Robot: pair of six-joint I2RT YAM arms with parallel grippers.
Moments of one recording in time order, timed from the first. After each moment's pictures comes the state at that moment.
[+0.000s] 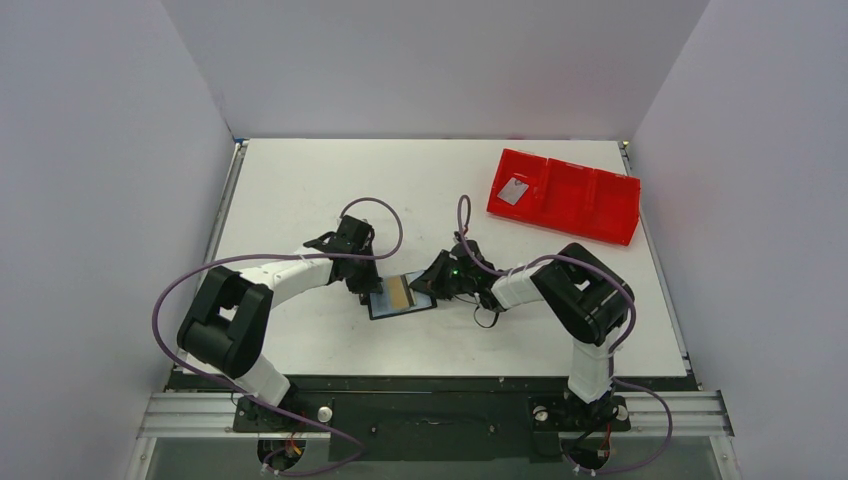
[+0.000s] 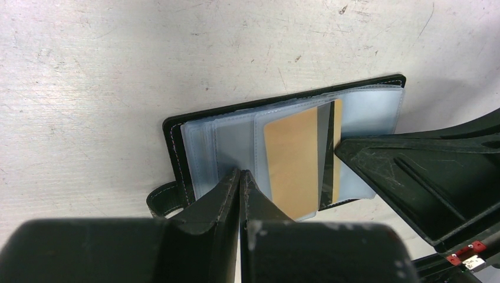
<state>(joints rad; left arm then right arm) -0.48 1.60 0.87 -0.36 0.07 -0.71 0.69 1.89 0.76 0.51 -0.26 1.16</state>
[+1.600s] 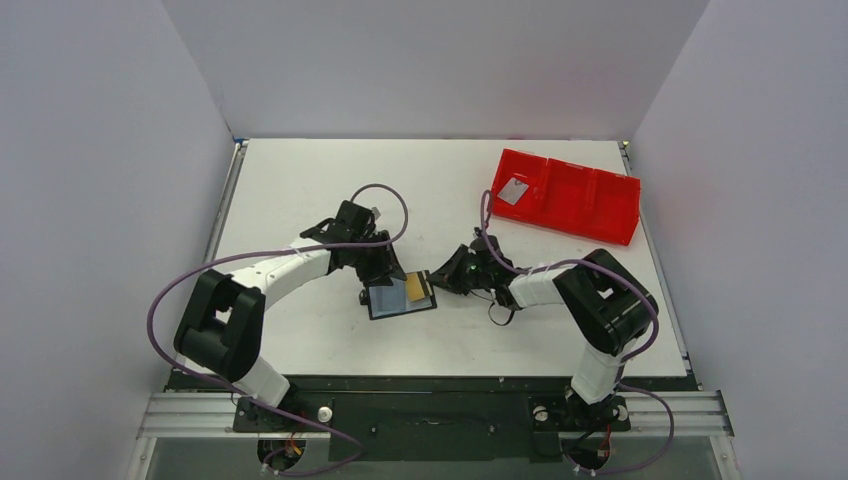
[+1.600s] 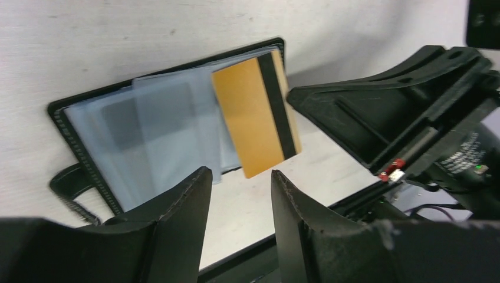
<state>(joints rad) -0.48 1.58 0.99 -0.45 0.27 -0.75 0.61 1.77 0.69 0.45 -0.26 1.15</state>
